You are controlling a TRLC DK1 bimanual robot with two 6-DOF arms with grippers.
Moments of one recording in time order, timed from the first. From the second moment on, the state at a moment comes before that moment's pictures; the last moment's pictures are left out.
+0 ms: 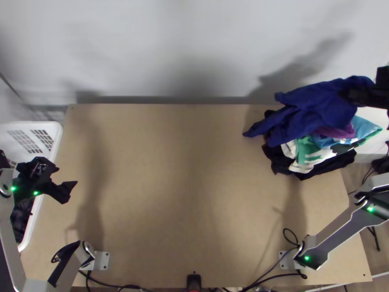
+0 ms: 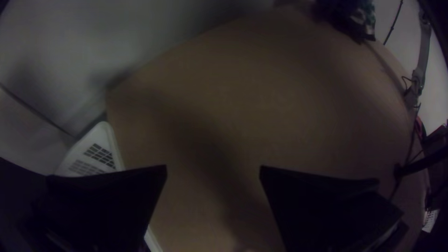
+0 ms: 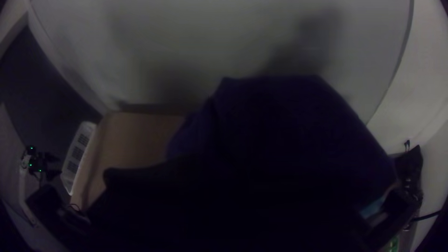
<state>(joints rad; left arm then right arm) 0.58 0.97 1.13 -1.20 0.42 1.04 -0.46 1.92 2.35 -1.33 -0.72 -0.32</state>
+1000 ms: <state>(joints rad) 0.51 0.95 1.13 -1.20 0.41 0.98 -0.71 2.18 2.29 -1.57 -0.78 -0.55</state>
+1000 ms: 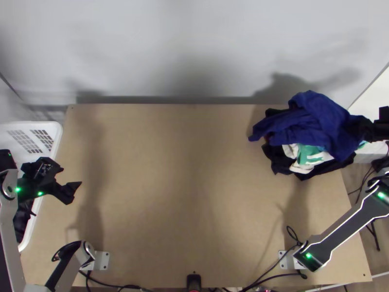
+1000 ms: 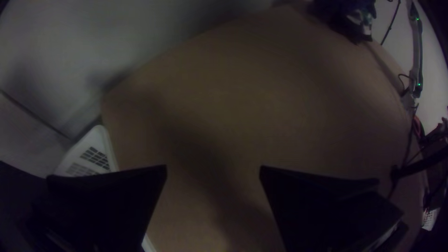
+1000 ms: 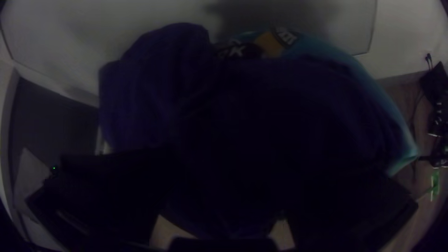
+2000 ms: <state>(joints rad) 0.49 0.91 1.11 -1.19 0.40 0.94 -0.71 1.92 2.32 -1.44 -0.75 -0.45</state>
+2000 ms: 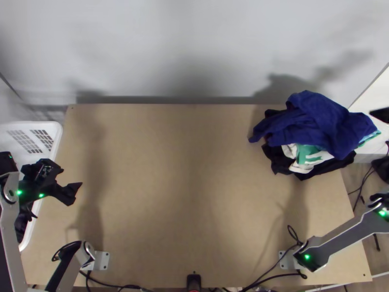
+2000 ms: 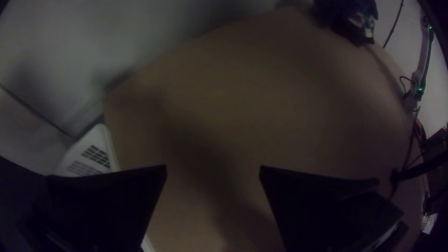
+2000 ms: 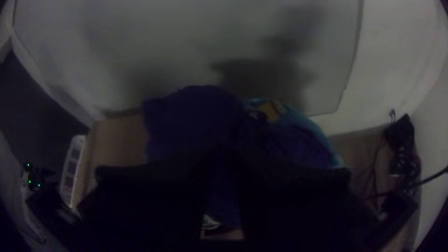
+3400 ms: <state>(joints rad) 0.48 0.84 1.09 -1.19 0.37 0.81 -0.38 1.76 1.58 -0.74 -0.49 -0.28</state>
